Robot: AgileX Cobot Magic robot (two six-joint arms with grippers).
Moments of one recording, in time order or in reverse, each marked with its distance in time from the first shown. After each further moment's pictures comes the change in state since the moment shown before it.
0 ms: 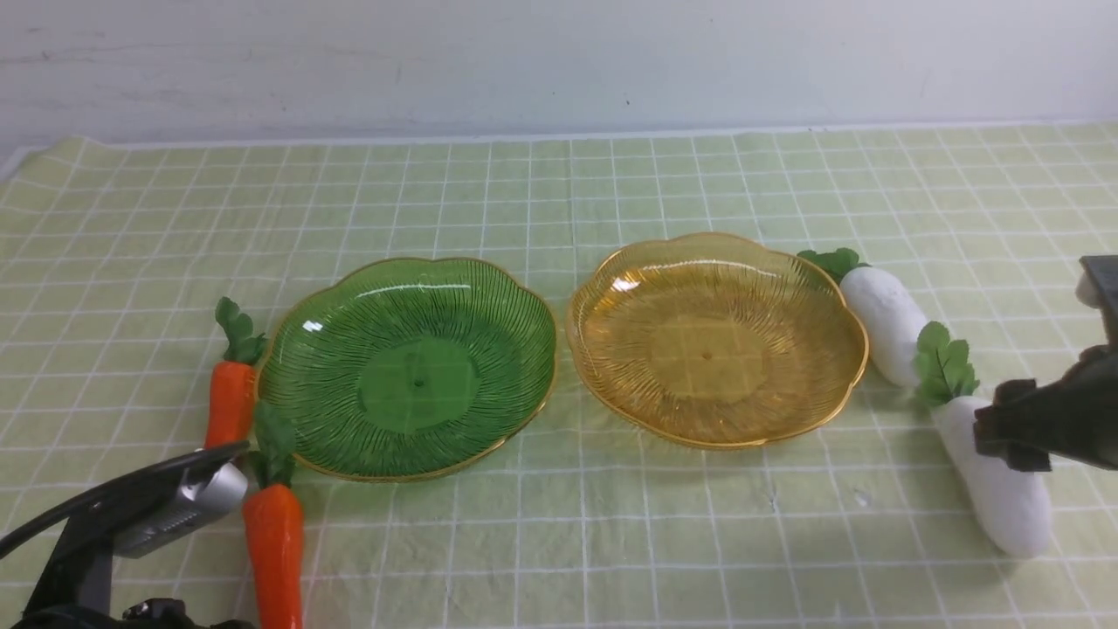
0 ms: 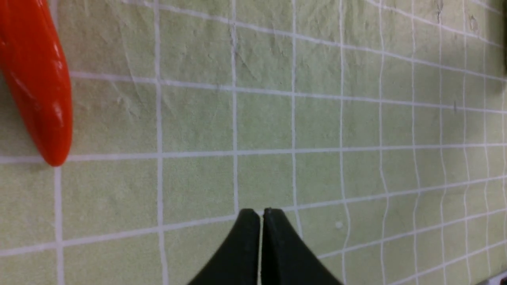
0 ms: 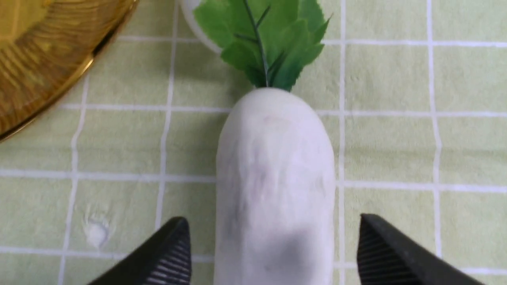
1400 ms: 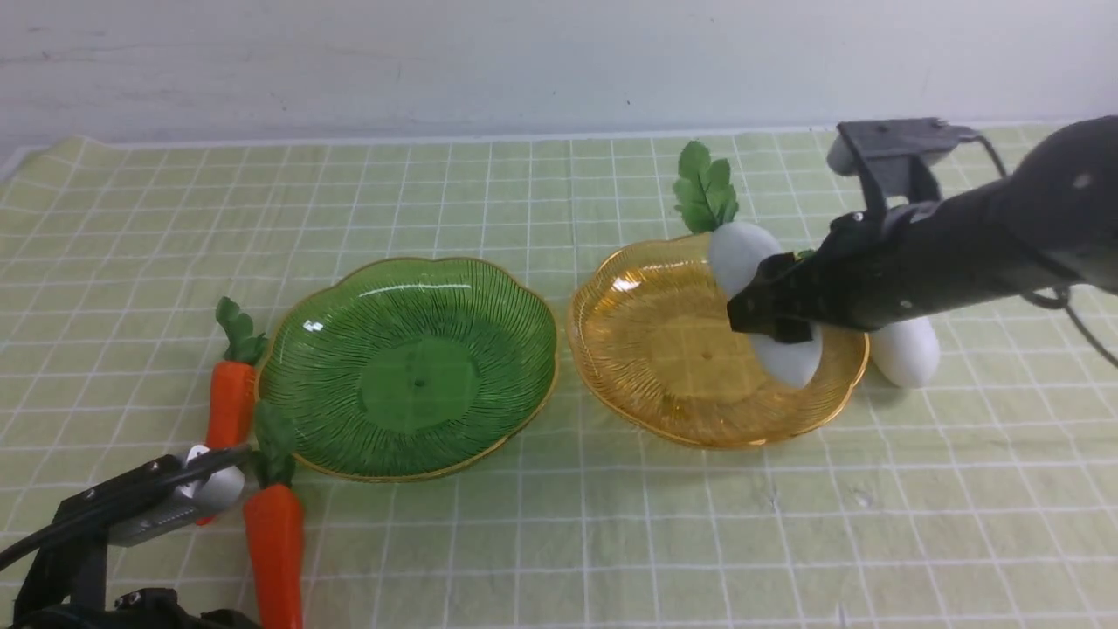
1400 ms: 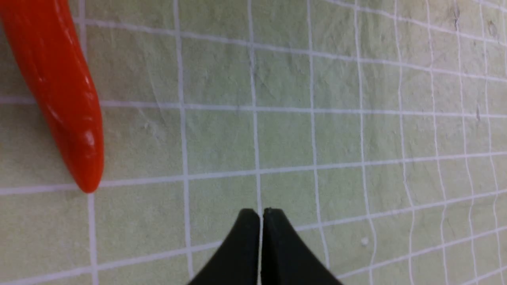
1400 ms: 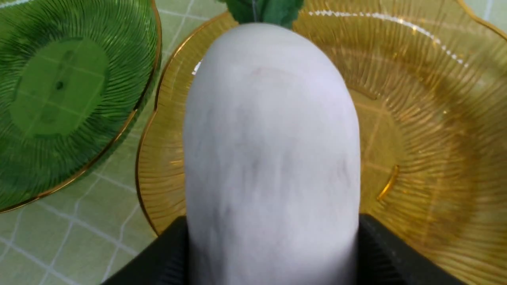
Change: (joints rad) right arm 0.284 0.215 -0.397 0.465 0.082 -0.371; left arm 0.000 0.000 0.000 0.030 -0.053 0.033
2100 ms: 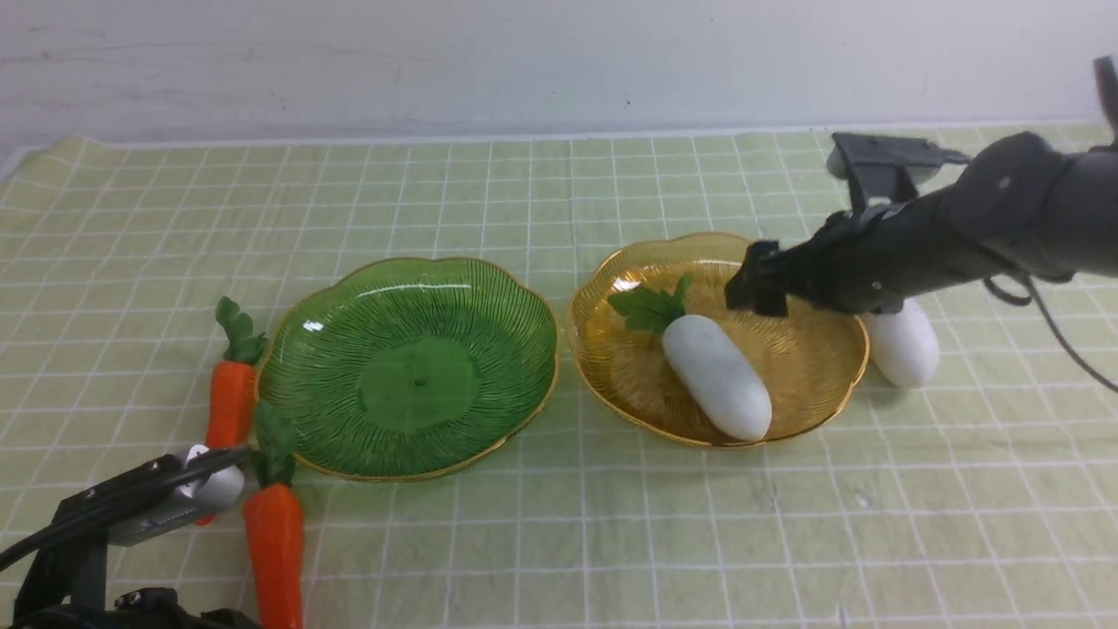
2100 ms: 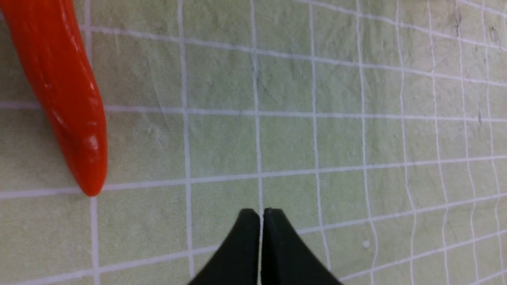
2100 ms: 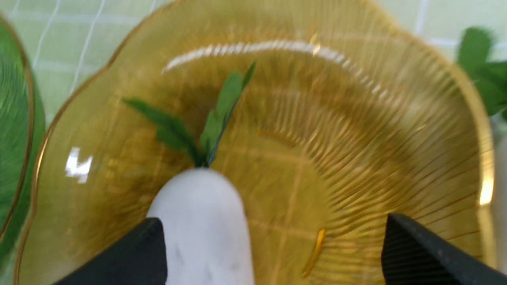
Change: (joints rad) right arm -0.092 0.169 -0.138 -0.002 -0.060 0.120; left arm 0.000 0.000 0.000 0.000 -0.001 0.001
